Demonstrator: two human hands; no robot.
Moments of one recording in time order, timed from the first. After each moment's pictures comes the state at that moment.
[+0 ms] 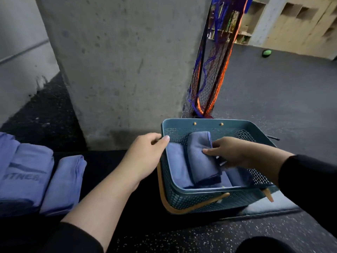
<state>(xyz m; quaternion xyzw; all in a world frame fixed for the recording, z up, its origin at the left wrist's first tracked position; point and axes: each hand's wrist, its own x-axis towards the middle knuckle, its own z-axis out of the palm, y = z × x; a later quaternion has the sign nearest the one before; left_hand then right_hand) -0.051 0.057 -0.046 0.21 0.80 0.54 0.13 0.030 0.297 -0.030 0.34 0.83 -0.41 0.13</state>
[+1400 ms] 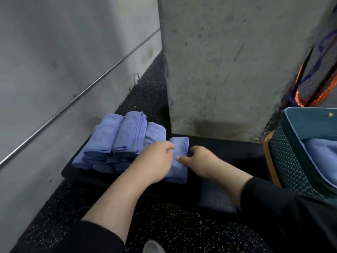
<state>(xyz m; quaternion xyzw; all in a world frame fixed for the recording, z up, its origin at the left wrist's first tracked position) -0.091 -0.170 -0.073 0.12 0.95 0.27 0.14 -0.089 -0.011 -0.119 0.12 0.91 -0.37 0.15</state>
